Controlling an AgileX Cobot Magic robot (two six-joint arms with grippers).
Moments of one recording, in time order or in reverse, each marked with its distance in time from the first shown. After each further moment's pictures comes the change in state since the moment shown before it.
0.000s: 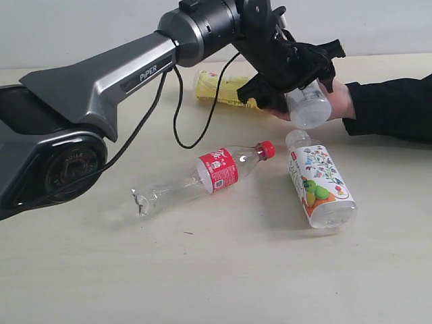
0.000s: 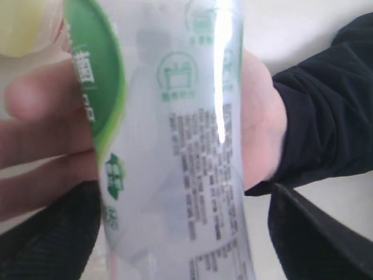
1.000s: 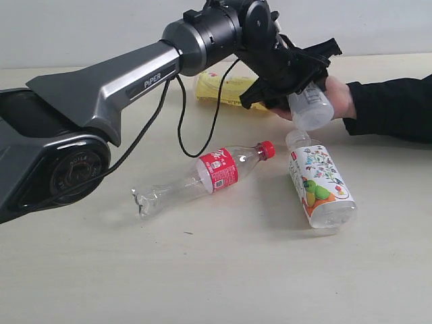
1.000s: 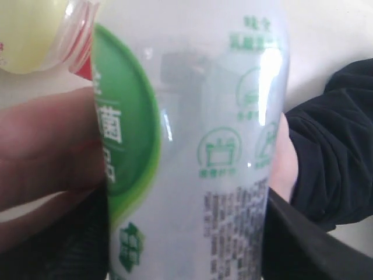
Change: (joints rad) left arm -0.003 0.018 0.032 0.025 -0.115 -0.119; right arm 0.000 0.000 0.000 0.000 0.000 0.000
